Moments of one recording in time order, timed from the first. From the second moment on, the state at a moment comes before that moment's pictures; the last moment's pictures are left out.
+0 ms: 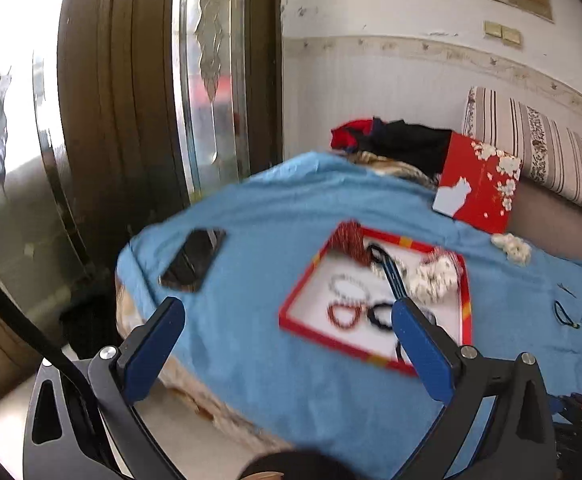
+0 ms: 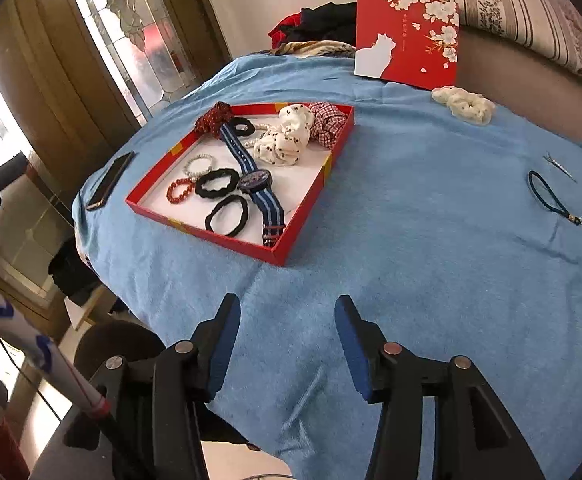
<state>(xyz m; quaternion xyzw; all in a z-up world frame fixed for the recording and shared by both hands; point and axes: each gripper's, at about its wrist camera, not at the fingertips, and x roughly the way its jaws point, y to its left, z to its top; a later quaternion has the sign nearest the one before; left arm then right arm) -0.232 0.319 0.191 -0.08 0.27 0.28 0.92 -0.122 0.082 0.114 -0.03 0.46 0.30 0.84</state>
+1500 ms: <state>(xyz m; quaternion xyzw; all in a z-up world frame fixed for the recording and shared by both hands) -0.192 0.268 0.126 -0.07 0.42 0.25 0.87 -0.125 0.084 0.103 -0.08 0.44 0.21 0.87</state>
